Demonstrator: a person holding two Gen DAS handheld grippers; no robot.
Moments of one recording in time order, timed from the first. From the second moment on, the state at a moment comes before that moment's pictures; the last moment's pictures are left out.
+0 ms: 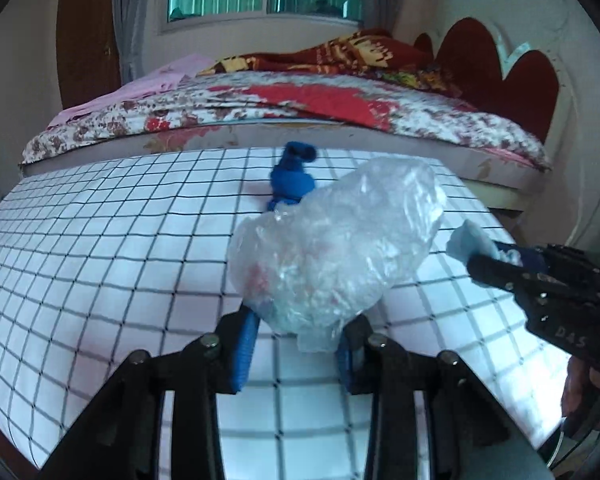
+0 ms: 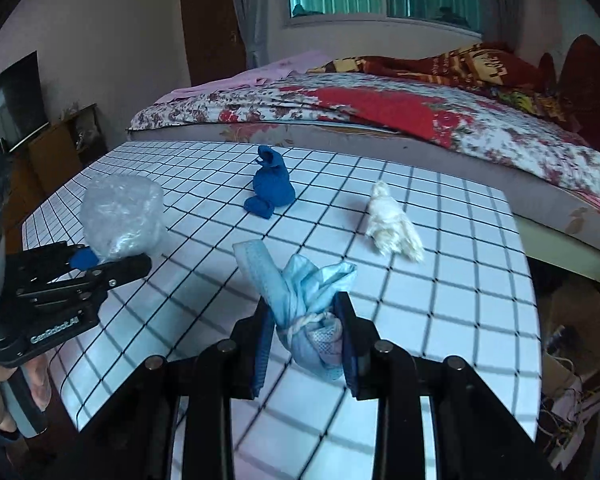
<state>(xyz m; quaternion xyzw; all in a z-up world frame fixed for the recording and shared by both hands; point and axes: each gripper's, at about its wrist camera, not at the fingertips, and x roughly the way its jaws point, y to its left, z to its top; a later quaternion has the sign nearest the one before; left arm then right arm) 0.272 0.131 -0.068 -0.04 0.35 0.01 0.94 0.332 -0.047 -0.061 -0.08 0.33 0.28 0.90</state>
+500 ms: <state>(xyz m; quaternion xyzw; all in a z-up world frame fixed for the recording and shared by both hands) 0.189 0.070 -0.058 -0.04 0.33 -0.03 0.94 0.225 -0.127 -0.038 -0.05 0.31 0.21 0.93</state>
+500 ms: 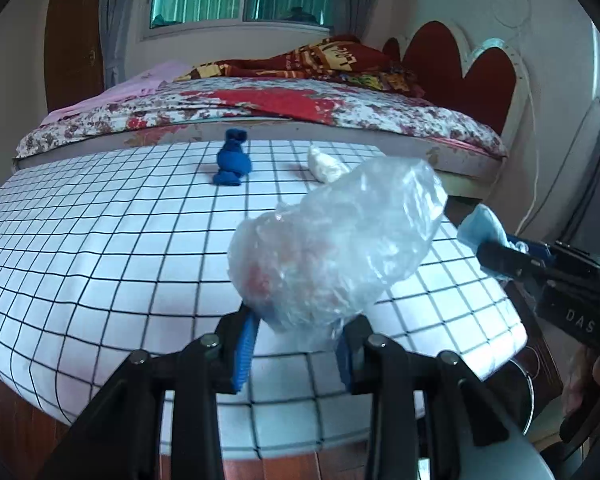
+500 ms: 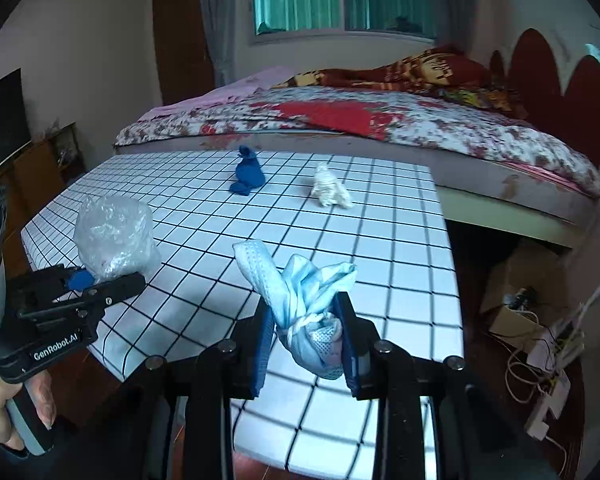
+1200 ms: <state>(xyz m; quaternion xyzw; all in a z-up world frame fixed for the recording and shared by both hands) 0.129 -0.005 -0.028 -0.02 0.28 -0.09 0.95 0.137 -0.203 -0.003 -0.01 0.23 0.17 0.96</state>
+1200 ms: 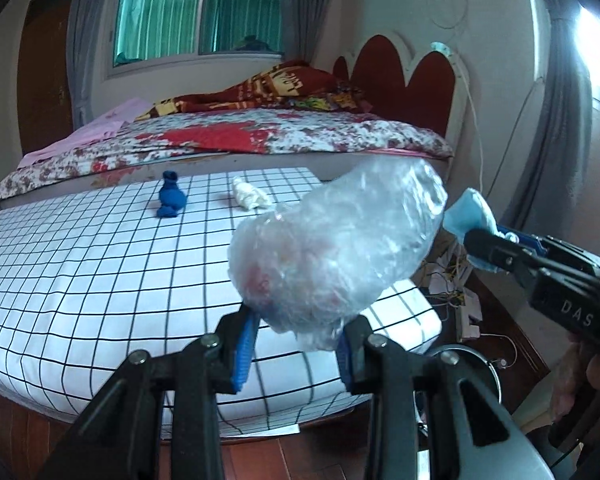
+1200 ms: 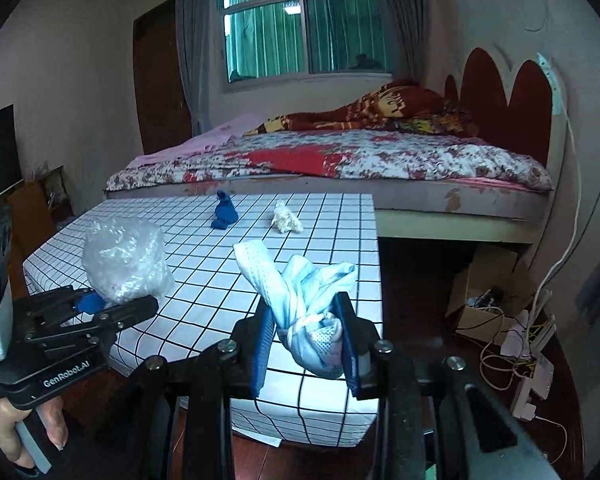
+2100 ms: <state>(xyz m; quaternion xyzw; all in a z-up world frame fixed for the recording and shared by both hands) 0.108 -0.159 -0.056 0.05 0.30 -0.25 0.92 0.070 -0.359 -0.030 0.04 0.24 0.05 0.97</state>
